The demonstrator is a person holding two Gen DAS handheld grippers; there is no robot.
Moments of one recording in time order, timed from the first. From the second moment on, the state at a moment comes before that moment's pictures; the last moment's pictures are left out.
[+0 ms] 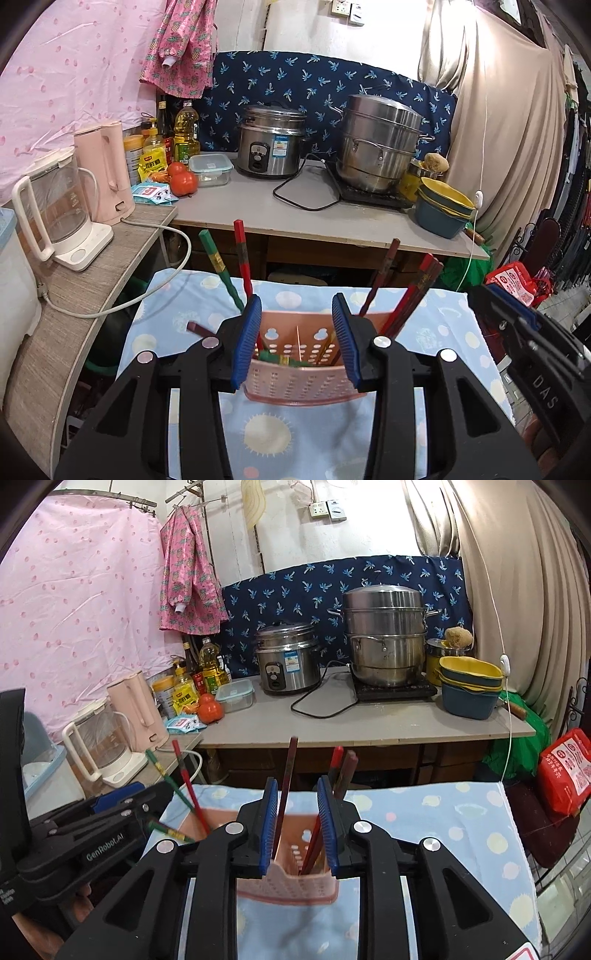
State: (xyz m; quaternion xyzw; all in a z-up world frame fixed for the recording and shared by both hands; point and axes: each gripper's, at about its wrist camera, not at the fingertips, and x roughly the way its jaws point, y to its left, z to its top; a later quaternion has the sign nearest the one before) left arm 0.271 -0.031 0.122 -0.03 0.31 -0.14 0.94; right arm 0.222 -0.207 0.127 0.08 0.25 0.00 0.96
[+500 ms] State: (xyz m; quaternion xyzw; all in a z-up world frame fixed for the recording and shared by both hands) left arm 0.189 -0.024 0.101 -0.01 0.33 -0.12 0.94; right arm 0.132 -0.191 0.089 0.08 0.29 -0.01 0.95
